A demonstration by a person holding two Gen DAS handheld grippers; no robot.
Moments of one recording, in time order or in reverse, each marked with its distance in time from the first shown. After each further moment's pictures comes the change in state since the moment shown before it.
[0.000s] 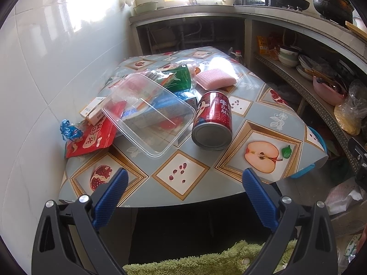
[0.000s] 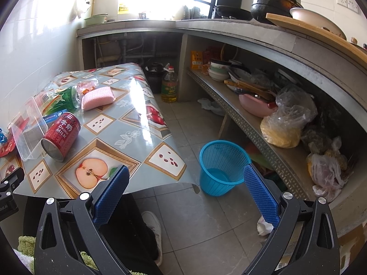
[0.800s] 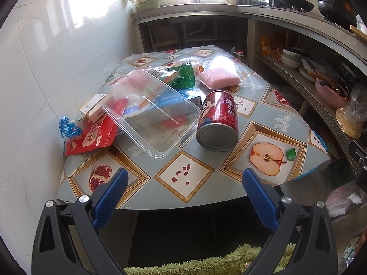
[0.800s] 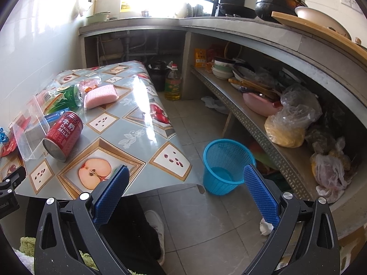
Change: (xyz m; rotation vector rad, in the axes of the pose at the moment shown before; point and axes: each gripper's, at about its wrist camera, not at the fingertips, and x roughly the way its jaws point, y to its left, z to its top) left arm 0.009 0.007 0.005 -0.024 0.019 -0.005; right arm 0.007 0.010 0.004 -0.008 0.017 0.019
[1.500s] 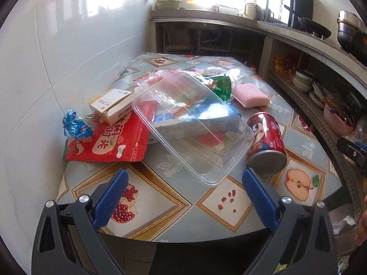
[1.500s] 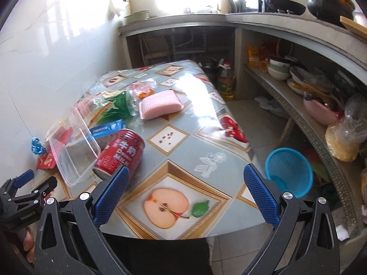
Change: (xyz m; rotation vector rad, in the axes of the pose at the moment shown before) left arm 0.038 0.091 0.011 -0.145 -0.069 -0.056; right arm 0.035 0.071 0.045 -0.010 0.031 0.349
